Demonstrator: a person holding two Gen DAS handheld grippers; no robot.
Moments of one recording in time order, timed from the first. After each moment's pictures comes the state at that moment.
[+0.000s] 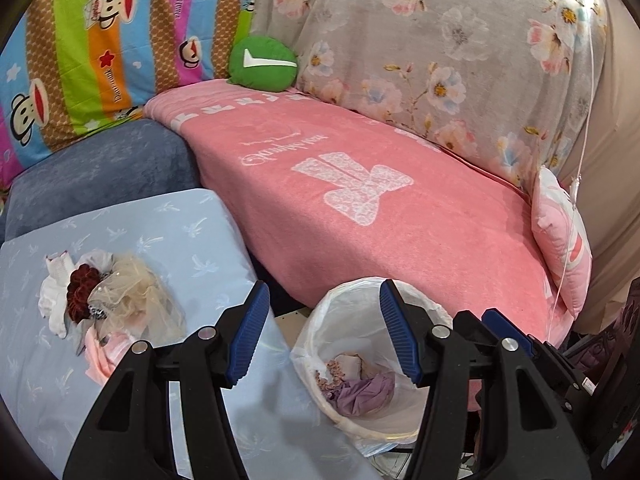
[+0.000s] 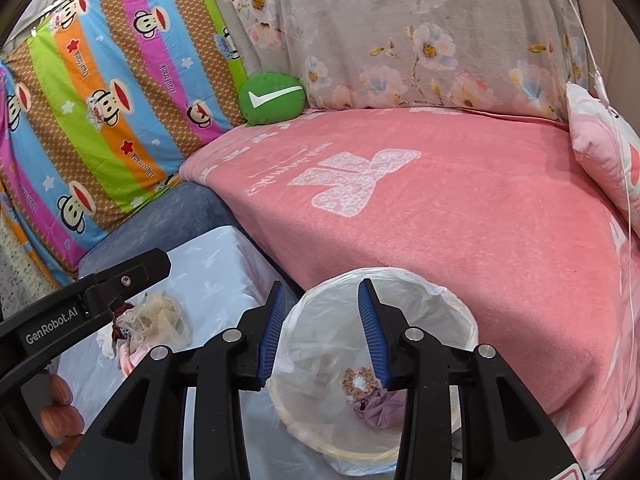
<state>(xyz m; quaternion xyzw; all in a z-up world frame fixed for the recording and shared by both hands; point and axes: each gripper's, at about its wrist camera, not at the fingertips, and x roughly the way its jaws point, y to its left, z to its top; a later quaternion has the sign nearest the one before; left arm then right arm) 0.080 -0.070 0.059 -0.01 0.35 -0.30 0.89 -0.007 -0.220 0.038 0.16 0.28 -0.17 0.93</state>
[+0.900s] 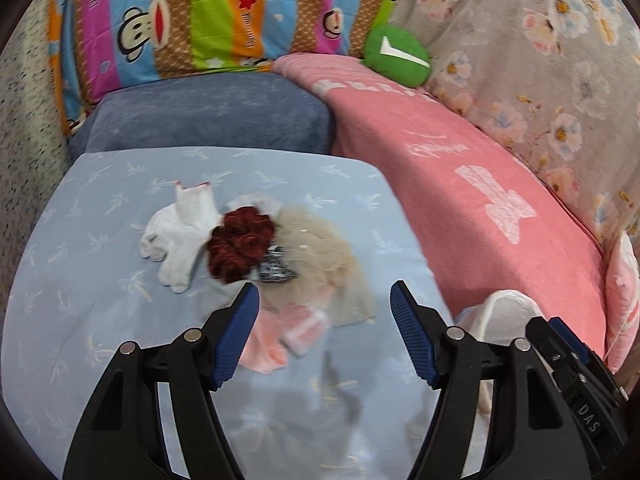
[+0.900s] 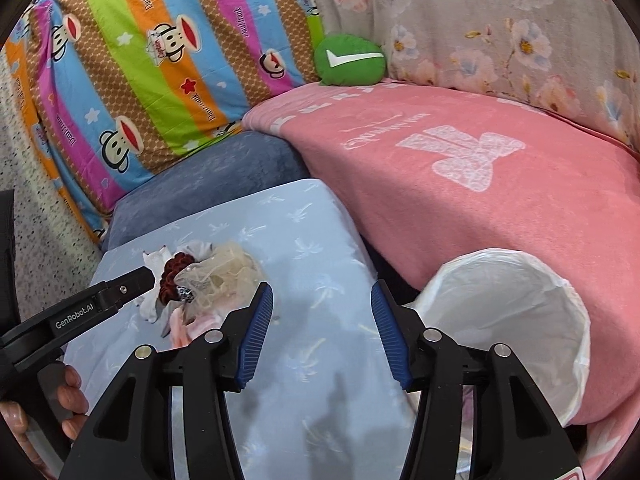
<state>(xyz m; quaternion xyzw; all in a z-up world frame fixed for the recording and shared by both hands) 0.139 0.098 0.008 -0.08 0.40 -0.14 0.90 0.075 -0.089 0.008 0.12 0.34 -0.07 0.93</state>
